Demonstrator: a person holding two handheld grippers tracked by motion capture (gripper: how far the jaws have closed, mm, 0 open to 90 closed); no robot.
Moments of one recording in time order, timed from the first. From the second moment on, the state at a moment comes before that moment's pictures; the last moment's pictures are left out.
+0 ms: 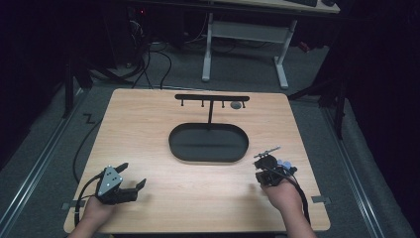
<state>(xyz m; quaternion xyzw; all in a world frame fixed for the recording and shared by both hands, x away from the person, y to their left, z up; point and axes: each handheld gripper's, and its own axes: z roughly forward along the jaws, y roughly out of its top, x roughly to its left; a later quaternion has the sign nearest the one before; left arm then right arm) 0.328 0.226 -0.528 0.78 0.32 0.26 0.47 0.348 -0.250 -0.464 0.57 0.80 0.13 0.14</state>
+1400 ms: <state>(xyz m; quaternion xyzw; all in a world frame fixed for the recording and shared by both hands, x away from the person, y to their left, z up) 0.328 0.226 -0.528 0.78 0.33 0.27 0.47 0.288 -0.308 -0.451 0.60 0.79 0.10 0.09</state>
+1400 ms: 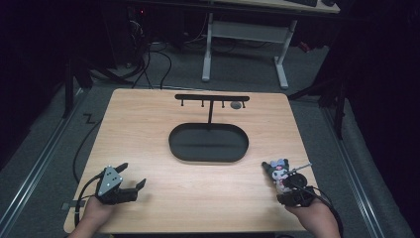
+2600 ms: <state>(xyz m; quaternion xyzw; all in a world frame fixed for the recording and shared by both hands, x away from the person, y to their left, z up) 0.328 0.226 -0.527 0.78 0.32 0.26 0.47 0.333 -0.317 -0.468 0.64 0.76 0.08 0.10</state>
